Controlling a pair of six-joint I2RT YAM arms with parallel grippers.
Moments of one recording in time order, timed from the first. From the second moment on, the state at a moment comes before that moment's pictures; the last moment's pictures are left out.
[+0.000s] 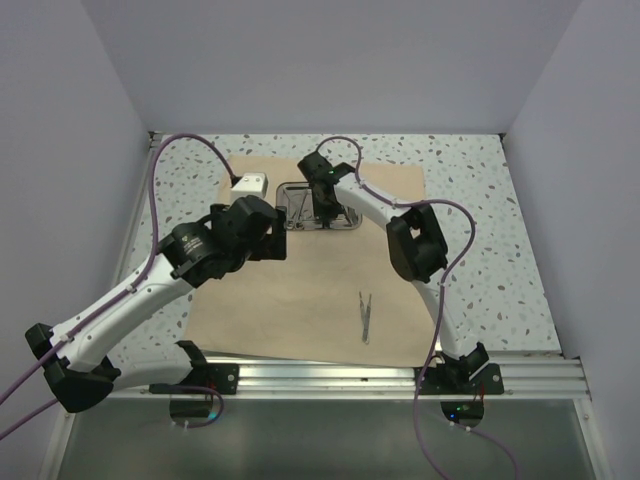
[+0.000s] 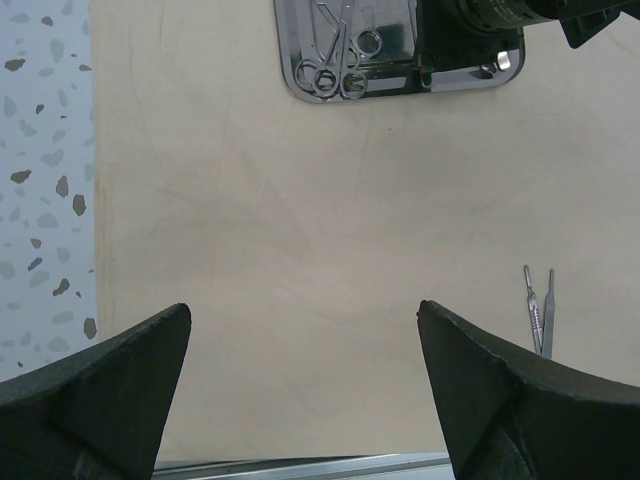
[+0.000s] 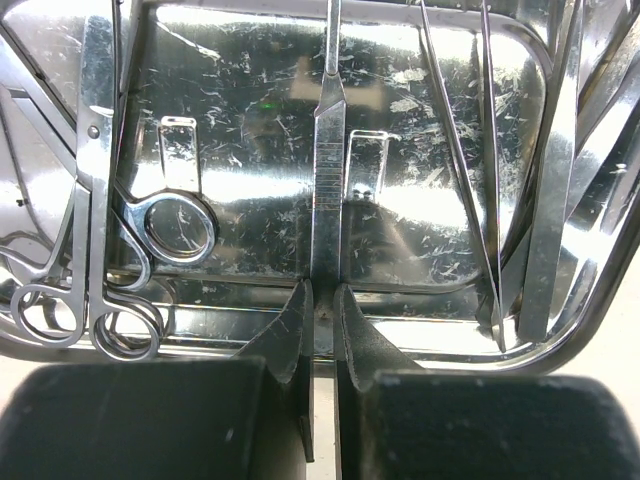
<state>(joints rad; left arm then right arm) -0.85 1.15 1.31 -1.02 -0.53 -0.62 0.65 2.42 2.09 -0.85 0.25 0.51</state>
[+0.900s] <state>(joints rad) -0.82 1.15 1.31 -0.97 -0.51 -0.53 0.65 2.05 1.85 -0.93 0.27 0.52</state>
